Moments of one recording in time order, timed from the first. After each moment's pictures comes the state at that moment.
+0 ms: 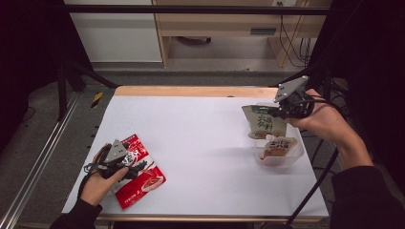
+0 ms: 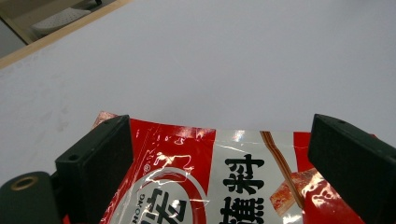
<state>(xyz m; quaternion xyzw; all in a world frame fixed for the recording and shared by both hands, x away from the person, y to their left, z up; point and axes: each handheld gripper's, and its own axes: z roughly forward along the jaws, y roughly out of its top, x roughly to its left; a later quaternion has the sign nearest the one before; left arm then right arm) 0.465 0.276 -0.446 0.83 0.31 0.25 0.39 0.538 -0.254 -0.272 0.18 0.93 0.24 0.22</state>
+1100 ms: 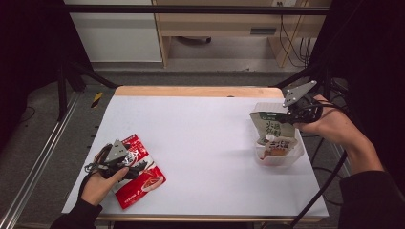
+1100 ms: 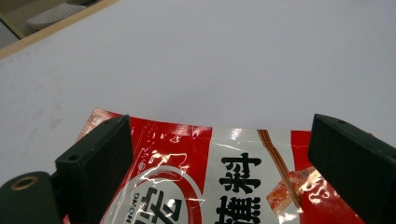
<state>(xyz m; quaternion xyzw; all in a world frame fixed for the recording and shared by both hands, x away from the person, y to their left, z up) 0.466 0.276 -0.448 0.83 0.32 0.24 0.39 0.536 -0.279 -0.287 0.19 0.93 0.23 0.19</state>
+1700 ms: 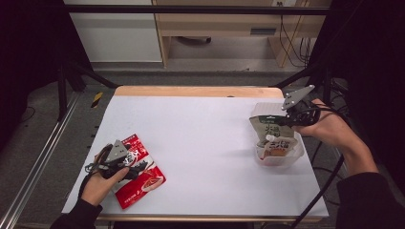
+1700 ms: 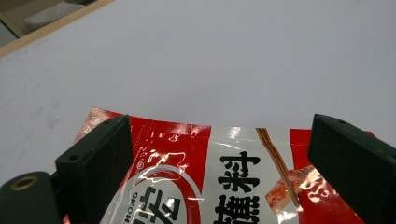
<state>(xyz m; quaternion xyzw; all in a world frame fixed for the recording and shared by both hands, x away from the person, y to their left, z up) 0.466 0.275 -0.449 0.83 0.31 0.24 0.39 0.538 -0.281 -0.303 0.20 0.93 0.24 0.19</state>
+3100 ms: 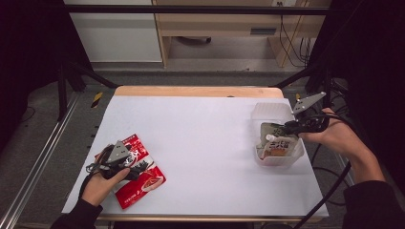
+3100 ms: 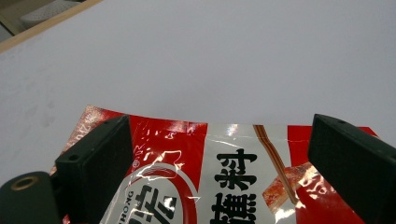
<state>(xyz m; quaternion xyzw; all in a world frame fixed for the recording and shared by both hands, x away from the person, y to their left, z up) 0.465 0.273 -0.450 0.84 0.31 0.24 0.38 0.532 -0.311 -0.326 0.27 0.91 0.25 0.17</state>
